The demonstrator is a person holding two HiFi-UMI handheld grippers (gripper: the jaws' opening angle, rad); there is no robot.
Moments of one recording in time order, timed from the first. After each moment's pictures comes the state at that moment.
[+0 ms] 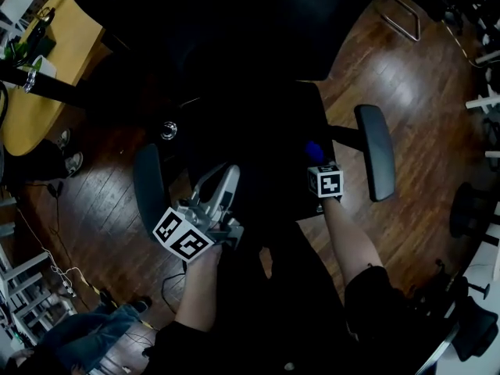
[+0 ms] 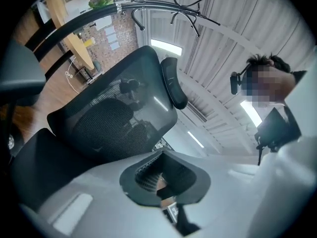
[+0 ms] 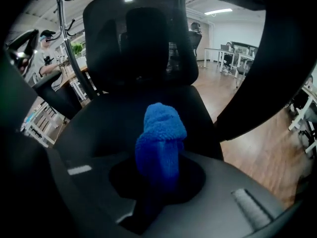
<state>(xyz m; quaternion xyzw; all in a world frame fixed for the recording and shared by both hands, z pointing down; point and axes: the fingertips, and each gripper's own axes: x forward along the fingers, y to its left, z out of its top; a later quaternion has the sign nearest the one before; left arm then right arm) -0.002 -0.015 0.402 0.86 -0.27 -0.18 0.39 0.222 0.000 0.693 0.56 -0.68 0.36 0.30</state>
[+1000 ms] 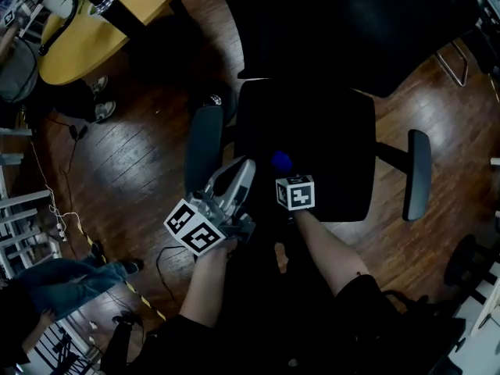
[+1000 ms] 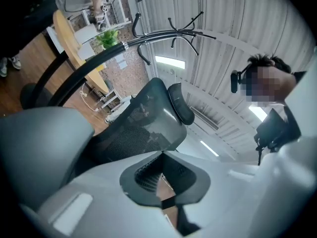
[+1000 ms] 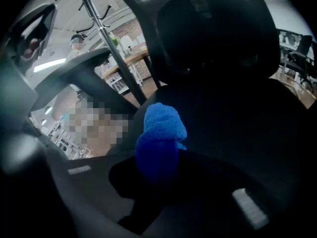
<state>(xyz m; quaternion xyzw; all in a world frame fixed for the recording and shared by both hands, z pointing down) -0.098 0.007 0.394 0.83 -0.36 -0.21 0.36 -0.037 0.019 0.683 0.41 -0.78 0.40 0.27</state>
